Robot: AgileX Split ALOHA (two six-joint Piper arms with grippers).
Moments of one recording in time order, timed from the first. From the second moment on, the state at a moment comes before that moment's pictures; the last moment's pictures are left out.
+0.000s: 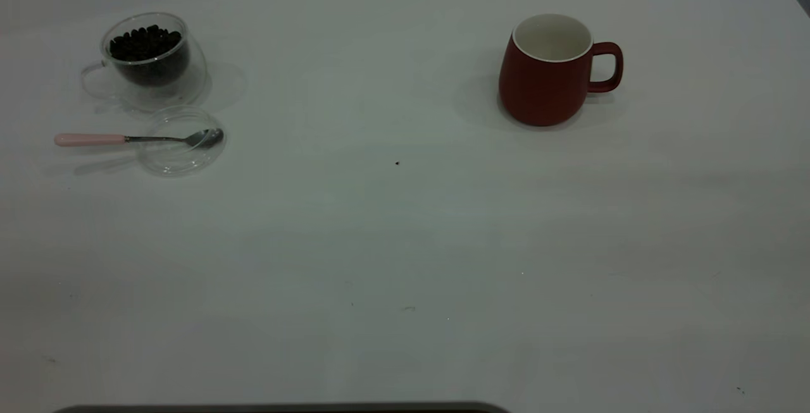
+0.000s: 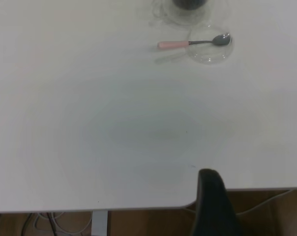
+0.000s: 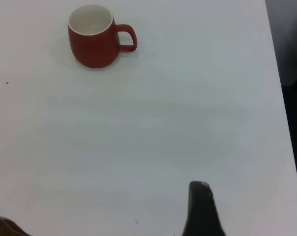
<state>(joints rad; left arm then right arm) 0.05 -0.01 -0.49 -0.04 1.15 0.07 0.09 0.02 -0.47 -0.01 1.13 0.01</state>
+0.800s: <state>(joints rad) 0.05 -0.01 -0.49 -0.04 1.15 0.07 0.09 0.31 -0.58 0.00 1.11 -0.07</state>
